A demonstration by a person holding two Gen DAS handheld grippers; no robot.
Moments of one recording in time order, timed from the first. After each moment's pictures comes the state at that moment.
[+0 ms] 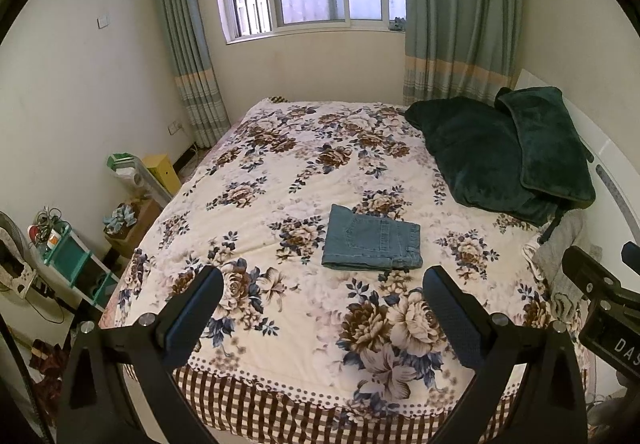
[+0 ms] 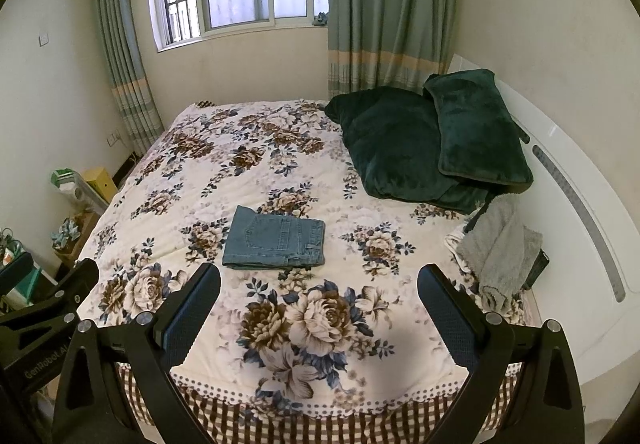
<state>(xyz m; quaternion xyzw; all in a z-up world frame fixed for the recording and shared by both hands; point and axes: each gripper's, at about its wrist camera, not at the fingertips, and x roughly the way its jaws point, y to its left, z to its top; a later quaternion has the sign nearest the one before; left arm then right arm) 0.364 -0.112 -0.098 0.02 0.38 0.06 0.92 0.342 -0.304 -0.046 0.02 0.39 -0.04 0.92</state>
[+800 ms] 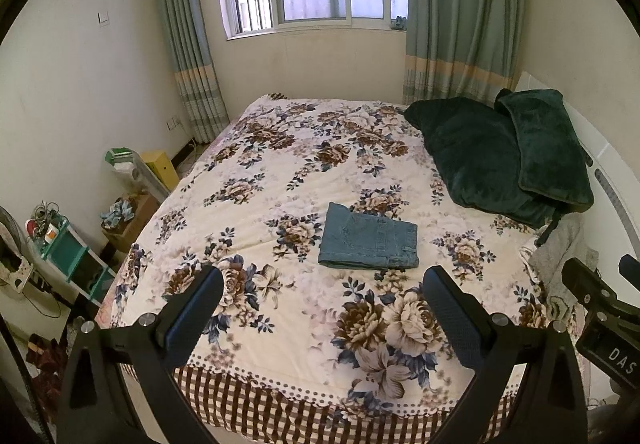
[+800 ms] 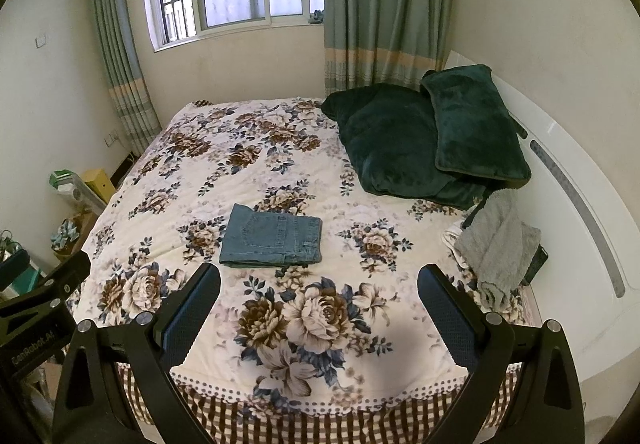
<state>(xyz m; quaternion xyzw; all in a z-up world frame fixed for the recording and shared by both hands) 0.364 -0.118 -0.094 0.01 0.38 0.05 0.92 0.336 -0.304 -0.045 0.02 0.40 -0.05 0.92</state>
